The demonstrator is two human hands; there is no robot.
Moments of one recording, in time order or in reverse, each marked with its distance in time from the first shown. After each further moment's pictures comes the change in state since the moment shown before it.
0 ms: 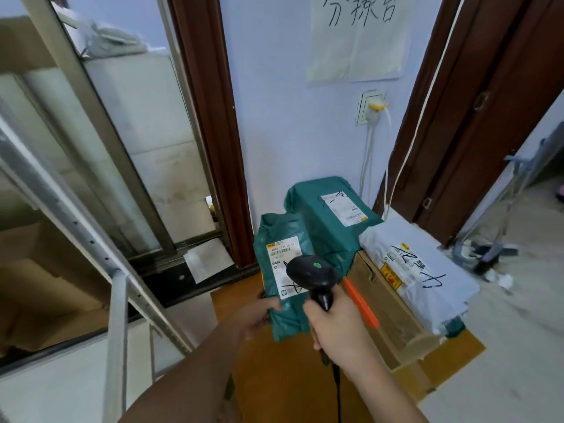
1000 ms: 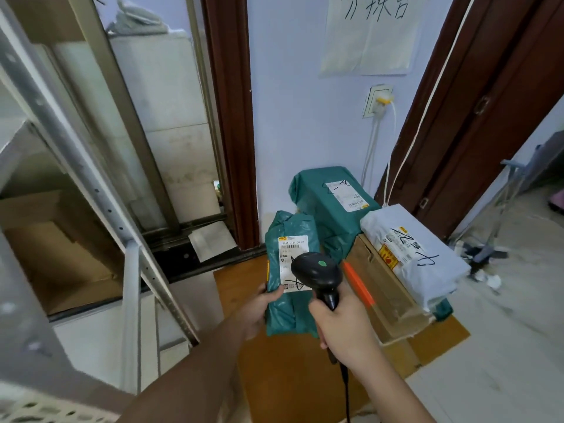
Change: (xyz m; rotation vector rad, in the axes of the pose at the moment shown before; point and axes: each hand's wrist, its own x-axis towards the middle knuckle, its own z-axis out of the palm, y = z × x) left_hand -0.033 -0.046 0.002 -0.123 0.019 0.013; right_hand -0.047 0.014 0.008 -0.079 0.028 -0.061
